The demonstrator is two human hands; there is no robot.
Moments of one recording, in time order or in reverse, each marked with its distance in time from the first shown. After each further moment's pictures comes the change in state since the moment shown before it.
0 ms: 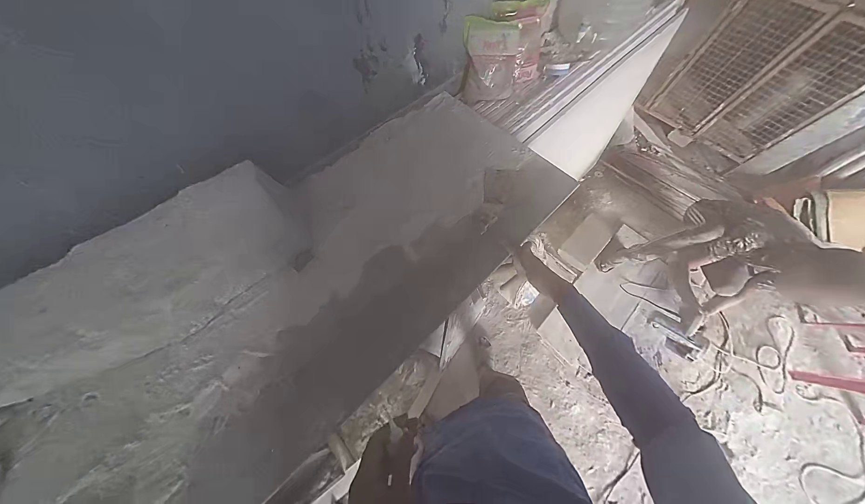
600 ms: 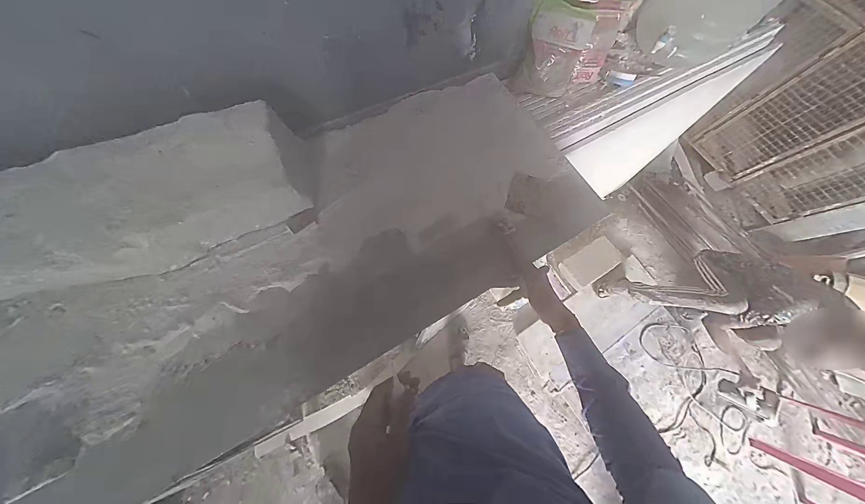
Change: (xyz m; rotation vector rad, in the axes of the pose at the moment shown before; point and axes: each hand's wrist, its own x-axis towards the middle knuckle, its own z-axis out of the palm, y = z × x) left_hand 0.031 0.011 0.061 -0.093 0.115 -0.051; right_hand 0.021 0.022 -0.008 0.210 -0.102 -0.045
